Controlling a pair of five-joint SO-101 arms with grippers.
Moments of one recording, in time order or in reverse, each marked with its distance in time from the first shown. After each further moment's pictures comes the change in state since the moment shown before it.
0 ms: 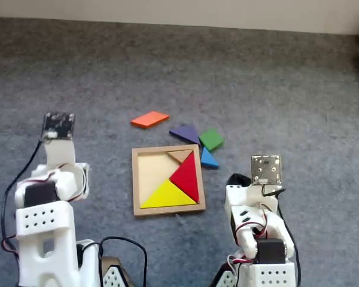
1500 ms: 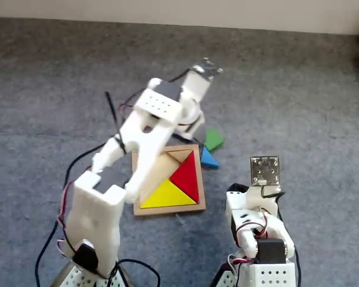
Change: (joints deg) left arm 41.0 86.6 -85.5 11.8 0.2; right arm 0.6 0.0 0.0 6.2 0.0
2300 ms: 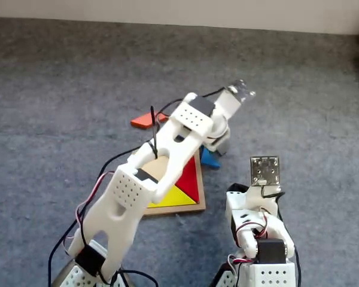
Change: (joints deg) left arm 6.8 24.3 -23.7 1.2 -1.8; right arm 0.0 0.0 0.0 0.0 0.0
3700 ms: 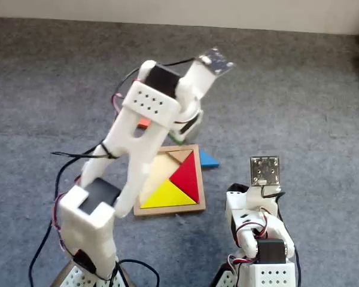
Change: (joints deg) left arm -5.1 -36.9 13.2 27.6 -1.1; right arm 0.0 0.0 0.0 0.0 0.0
